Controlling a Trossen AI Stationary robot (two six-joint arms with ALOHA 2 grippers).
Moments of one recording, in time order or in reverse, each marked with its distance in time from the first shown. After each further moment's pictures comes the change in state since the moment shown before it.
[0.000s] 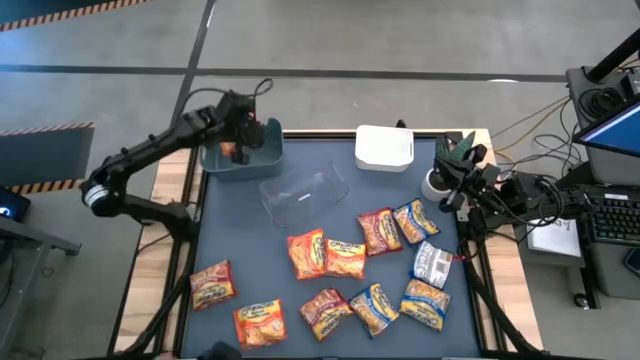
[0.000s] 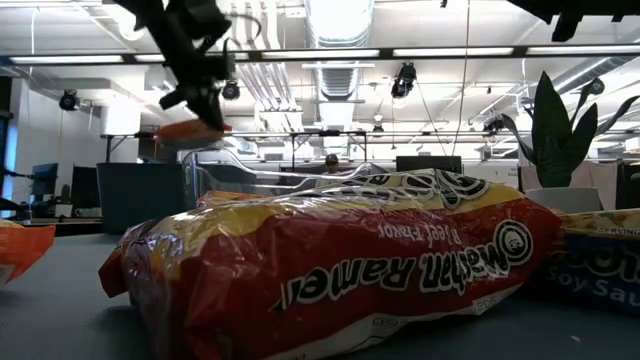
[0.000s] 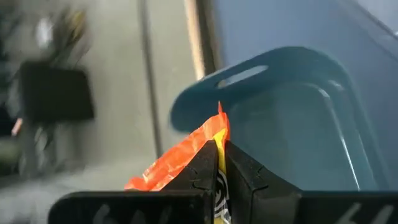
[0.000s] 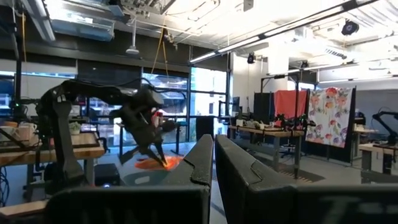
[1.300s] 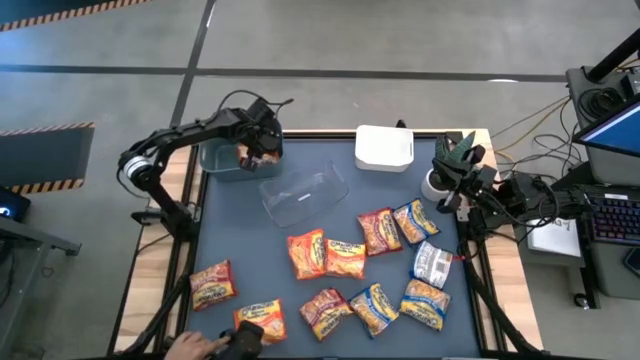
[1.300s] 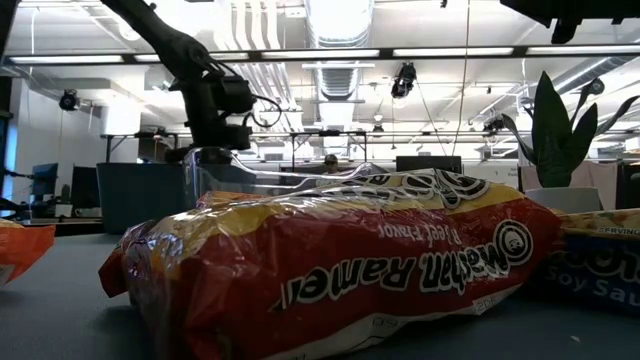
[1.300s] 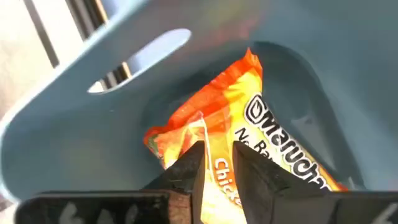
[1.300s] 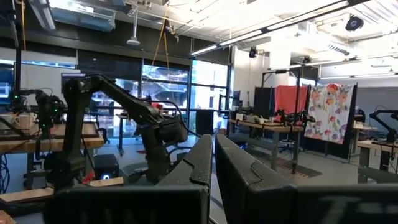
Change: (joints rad) left arm 0.069 0.340 0.001 0.017 0.057 0.102; right arm 0.000 0.000 0.000 -0.041 0.001 0.009
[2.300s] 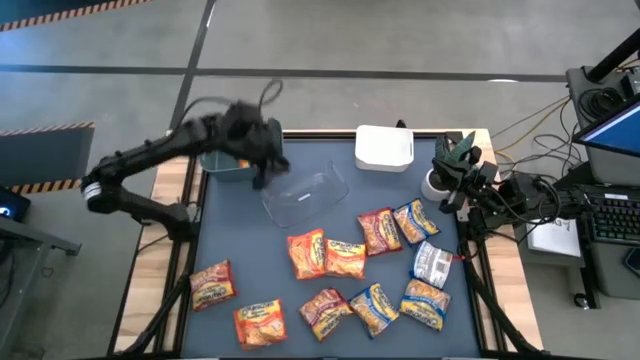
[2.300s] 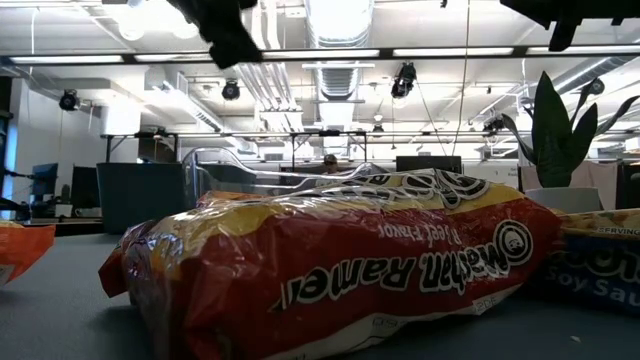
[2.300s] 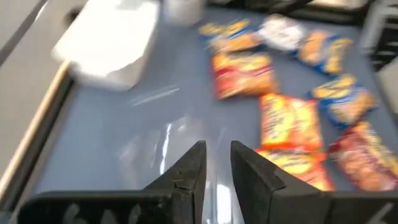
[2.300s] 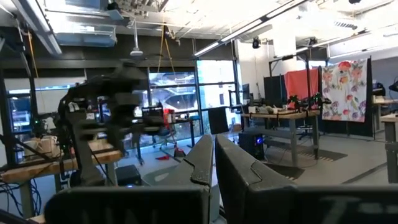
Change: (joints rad) left arm -0.404 -0.378 0.108 0.004 0.378 -1.021; right arm 0.000 0.002 0.000 0.003 -0.003 0.156
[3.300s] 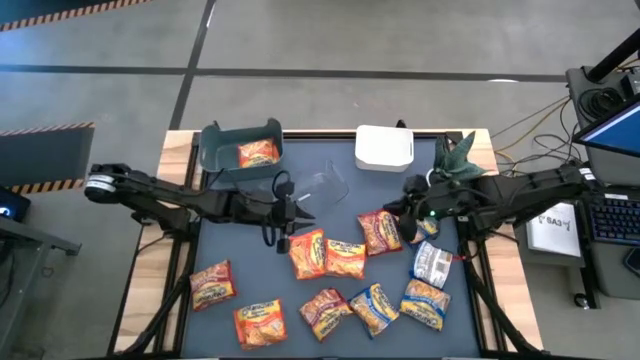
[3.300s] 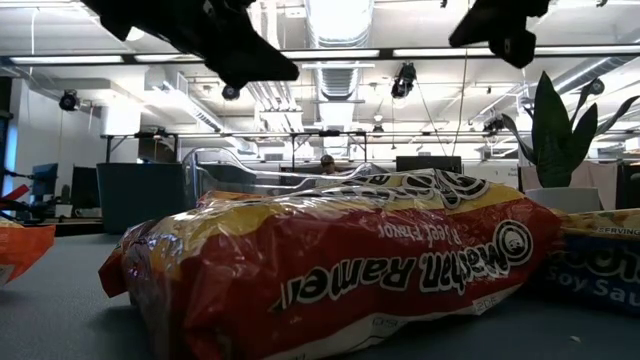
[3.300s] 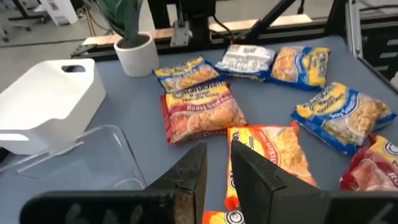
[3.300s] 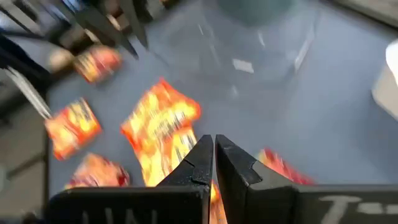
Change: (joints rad) left arm -0.487 0.054 -0.516 0.873 -0.445 -0.117; right arm 0.079 0.742 0.584 -0.865 -0.295 0.801
